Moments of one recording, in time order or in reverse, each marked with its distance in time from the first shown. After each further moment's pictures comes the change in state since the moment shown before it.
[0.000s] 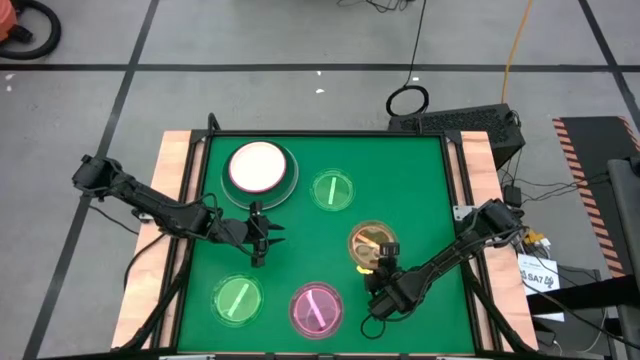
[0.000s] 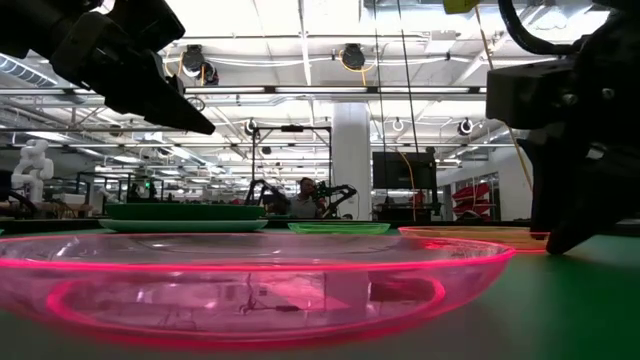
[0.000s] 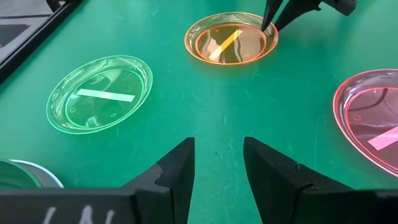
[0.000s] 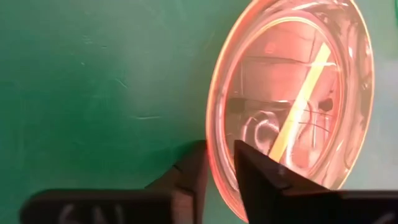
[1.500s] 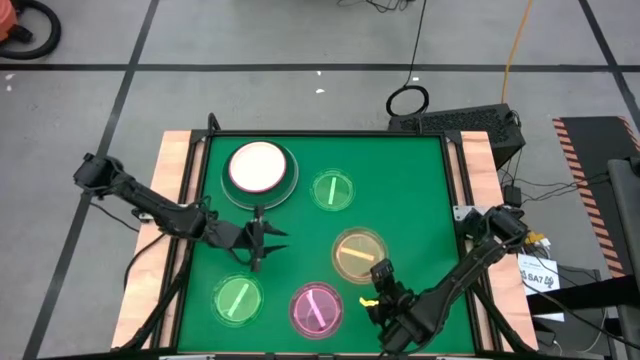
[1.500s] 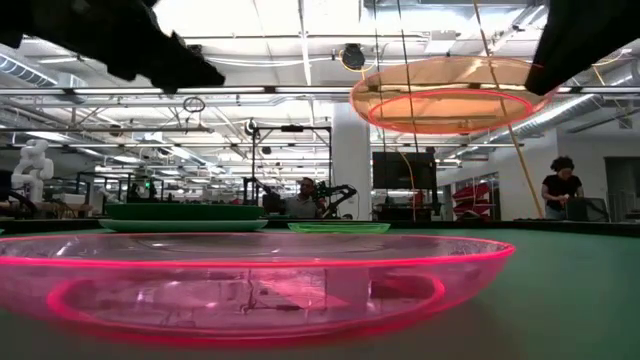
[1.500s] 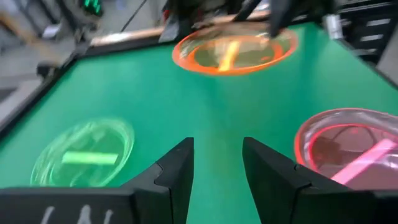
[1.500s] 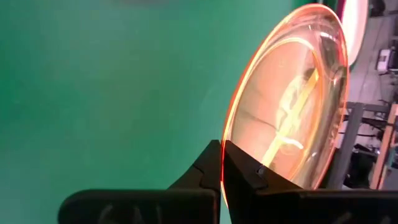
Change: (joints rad) left arm -0.073 0.000 0.000 0.202 -0.003 0.153; right arm 0.147 0.002 0.369 -0.318 0.216 -0.322
